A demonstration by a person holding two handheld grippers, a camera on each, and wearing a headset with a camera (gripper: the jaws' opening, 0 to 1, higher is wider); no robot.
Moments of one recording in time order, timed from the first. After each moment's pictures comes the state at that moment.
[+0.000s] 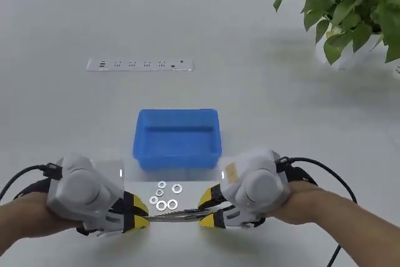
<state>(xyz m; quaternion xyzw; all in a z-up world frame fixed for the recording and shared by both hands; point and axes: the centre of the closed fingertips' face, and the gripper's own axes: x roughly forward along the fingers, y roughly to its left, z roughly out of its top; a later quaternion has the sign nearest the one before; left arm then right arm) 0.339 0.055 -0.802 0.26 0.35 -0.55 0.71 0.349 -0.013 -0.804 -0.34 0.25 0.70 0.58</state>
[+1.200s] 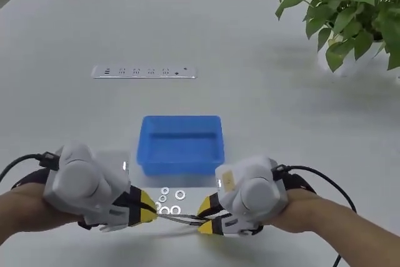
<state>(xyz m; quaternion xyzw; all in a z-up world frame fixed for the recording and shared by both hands) 0.340 0.039 -0.750 0.27 0.32 -0.56 0.71 0.345 -0.008 -0.800 -0.34 0.24 0.70 0.58</state>
